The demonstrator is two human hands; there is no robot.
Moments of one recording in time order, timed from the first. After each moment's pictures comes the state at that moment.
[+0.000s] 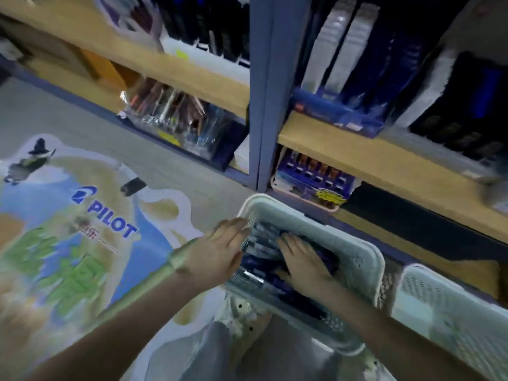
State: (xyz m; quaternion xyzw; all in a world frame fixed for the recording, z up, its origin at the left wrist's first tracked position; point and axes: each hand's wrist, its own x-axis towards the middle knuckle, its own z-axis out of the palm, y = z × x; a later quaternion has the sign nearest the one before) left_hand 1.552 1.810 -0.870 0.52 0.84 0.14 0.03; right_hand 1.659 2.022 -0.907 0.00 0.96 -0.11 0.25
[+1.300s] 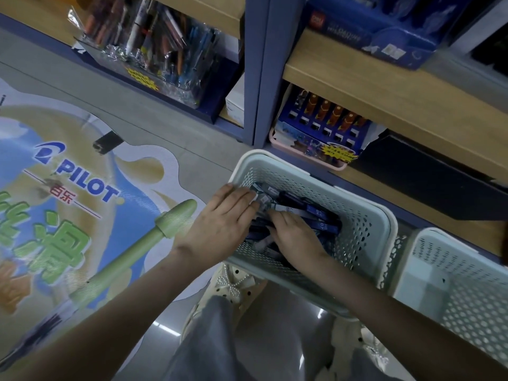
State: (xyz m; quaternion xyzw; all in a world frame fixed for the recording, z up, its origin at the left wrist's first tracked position) left_hand 1.569 1.823 -0.895 0.54 0.84 0.08 -0.08; right_hand 1.667 1.994 -0.937 -0.01 0.98 -0.20 -0.01
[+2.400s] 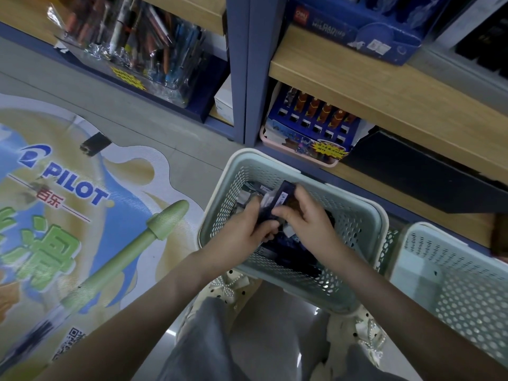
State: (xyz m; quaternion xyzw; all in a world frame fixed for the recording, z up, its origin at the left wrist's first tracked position) left_hand 1.591 1.866 -0.861 0.24 0.77 0.45 0.39; right_hand 1.651 2.019 -0.864 0.18 0.77 -0.61 0.06
